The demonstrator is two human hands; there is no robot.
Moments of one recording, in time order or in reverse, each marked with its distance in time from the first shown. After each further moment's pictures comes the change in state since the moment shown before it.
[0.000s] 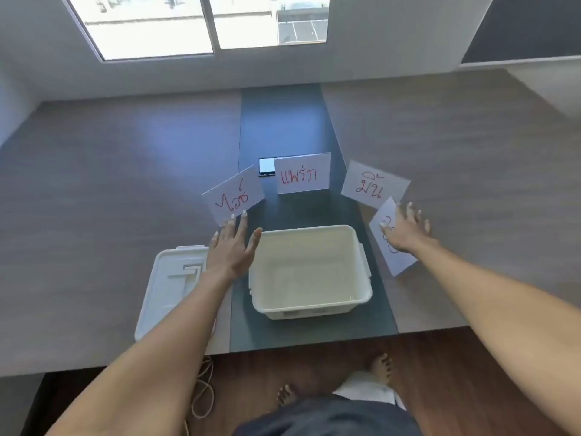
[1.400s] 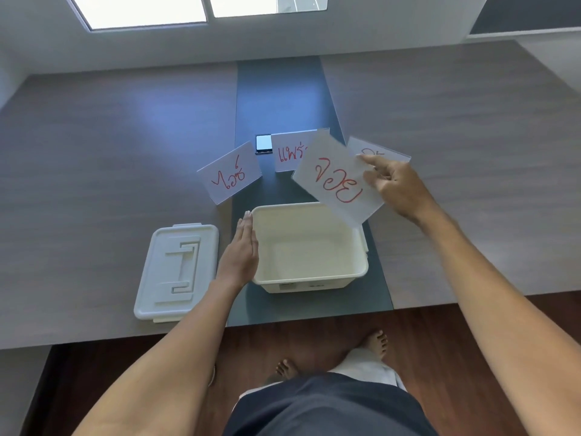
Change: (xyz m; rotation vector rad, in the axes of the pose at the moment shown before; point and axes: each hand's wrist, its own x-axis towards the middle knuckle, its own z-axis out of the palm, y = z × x) left_hand -0.038 0.001 0.053 -0.332 0.025 0.081; right_hand -0.094 -0.052 -0.076 0.783 0.068 -0.458
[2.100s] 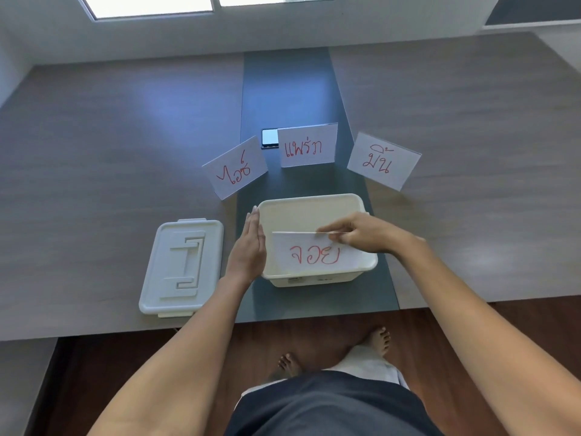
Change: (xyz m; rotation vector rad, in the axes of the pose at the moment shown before) left_hand 0.007 0.002 0.008 -0.127 0.044 -0.003; right_hand -0.009 0.024 0.062 -0.326 -0.644 0.132
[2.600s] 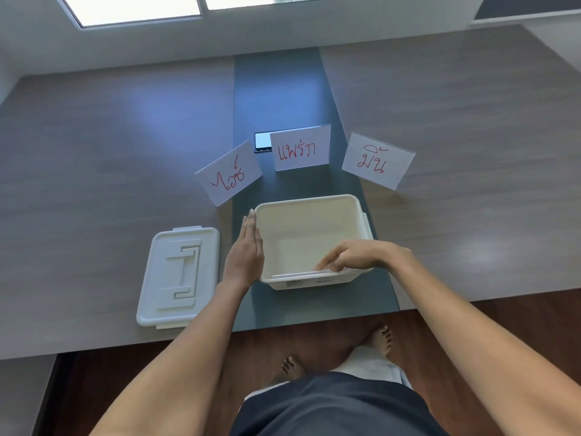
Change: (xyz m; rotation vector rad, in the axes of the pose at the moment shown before) left_hand 0.008 0.002 0.001 0.052 0.023 0.015; right_hand 0.020 0.027 0.023 -0.012 -0.276 0.117
